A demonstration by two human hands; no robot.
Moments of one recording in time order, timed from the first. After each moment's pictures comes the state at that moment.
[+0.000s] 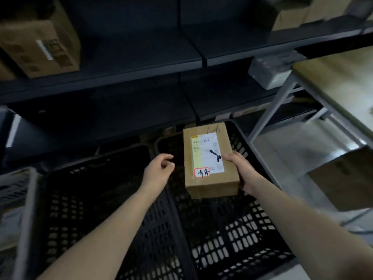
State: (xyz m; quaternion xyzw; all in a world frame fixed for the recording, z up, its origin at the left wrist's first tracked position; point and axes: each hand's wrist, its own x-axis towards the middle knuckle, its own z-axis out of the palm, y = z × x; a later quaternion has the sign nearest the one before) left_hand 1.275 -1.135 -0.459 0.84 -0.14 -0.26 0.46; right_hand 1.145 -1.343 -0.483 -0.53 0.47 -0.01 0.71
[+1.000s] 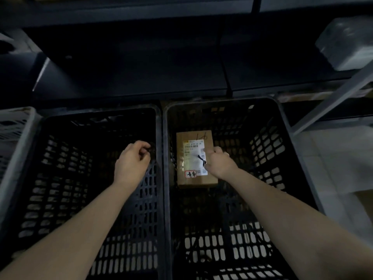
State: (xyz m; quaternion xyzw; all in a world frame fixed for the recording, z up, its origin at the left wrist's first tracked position) left_hand 1.279 -1.095 -0.552 0.94 -0.06 -0.11 0.31; right_hand 1.221 -1.333 -0.625 -0.92 0.17 0.27 0.23
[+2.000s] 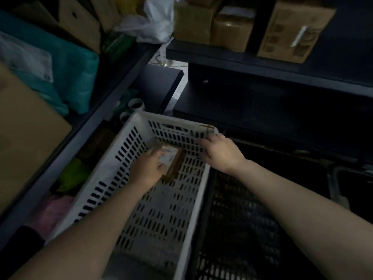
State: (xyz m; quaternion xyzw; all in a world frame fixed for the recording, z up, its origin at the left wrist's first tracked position) left_hand 1.377 -0.676 -0.489 0.98 0.01 -0.09 0.17; right_hand 1.411 -0.900 -0.454 -0.97 -0.22 0.11 0.05
